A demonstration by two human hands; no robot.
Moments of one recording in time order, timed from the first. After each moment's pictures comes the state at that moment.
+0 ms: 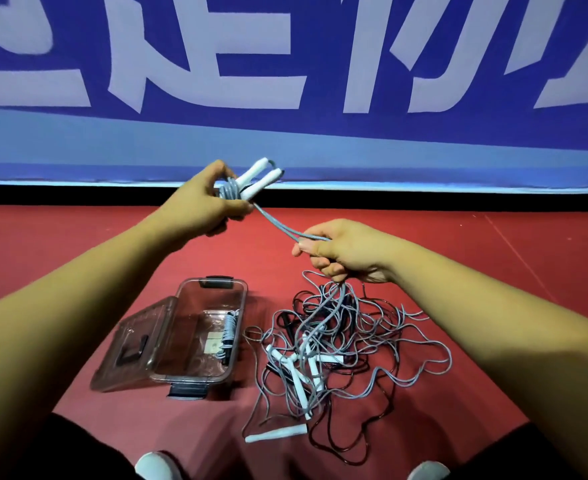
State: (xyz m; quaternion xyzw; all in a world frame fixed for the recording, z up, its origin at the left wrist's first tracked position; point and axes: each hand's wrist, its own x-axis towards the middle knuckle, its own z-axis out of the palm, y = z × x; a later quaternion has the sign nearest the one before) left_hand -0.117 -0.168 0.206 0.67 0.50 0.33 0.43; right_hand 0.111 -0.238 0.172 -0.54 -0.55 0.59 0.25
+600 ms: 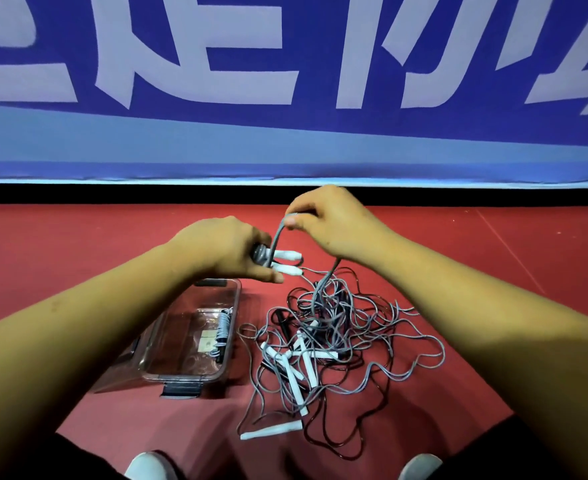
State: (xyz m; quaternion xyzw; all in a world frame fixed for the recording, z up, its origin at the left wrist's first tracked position) left_hand -0.089 -0.193 0.188 0.90 0.43 -0.09 0.03; right_hand 0.096 -0.232 0.202 -0.57 -0.76 0.18 0.27
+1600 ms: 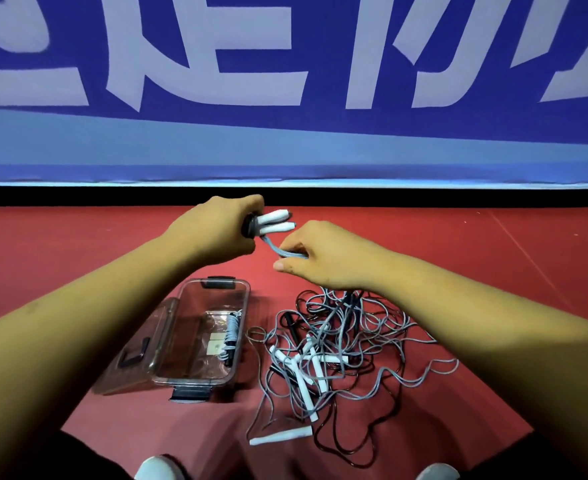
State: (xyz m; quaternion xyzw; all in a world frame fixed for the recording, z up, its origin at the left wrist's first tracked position) left_hand -0.111 -0.177 0.191 0.87 0.49 0.09 0.08; right_hand 0.075 -0.249 0.193 -0.51 -0.82 0.21 0.12
